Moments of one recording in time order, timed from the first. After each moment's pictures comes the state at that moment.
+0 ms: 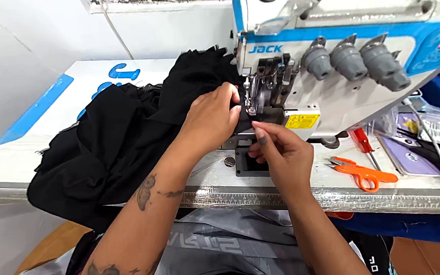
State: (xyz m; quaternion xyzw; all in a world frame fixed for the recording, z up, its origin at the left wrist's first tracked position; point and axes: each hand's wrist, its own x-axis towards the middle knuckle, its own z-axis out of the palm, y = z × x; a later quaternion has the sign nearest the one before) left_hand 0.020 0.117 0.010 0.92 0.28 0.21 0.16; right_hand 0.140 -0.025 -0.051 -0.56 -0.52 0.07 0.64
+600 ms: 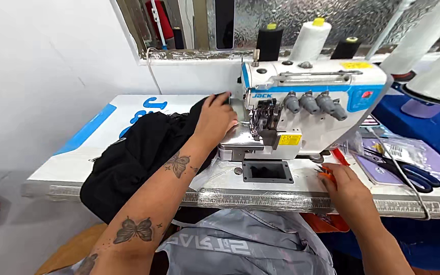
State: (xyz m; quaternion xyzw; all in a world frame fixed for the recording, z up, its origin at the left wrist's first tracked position) left_hand 0.007 0.151 0.025 0.94 0.21 0.27 -0.07; right_hand 0.244 -0.146 -0.077 -0.77 -0.56 -0.15 0.28
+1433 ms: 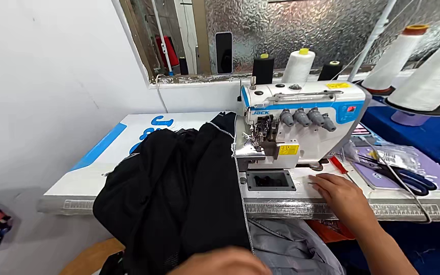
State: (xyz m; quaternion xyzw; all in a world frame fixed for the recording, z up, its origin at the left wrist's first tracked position) left_hand -0.159 -0.060 0.024 0.87 -0.03 0.22 0.44; right_hand 0.254 -0.141 -0.093 -0.73 -0.61 -0.19 0.25
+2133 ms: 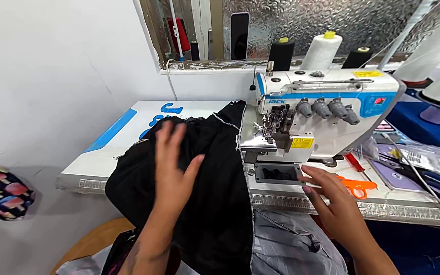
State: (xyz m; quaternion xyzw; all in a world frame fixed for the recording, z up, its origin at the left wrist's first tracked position) left_hand -0.145 0.041 0.013 0.77 0.36 0.49 0.16; right_hand 0.165 -0.135 -0.058 -0.65 -0.62 -0.05 0.44
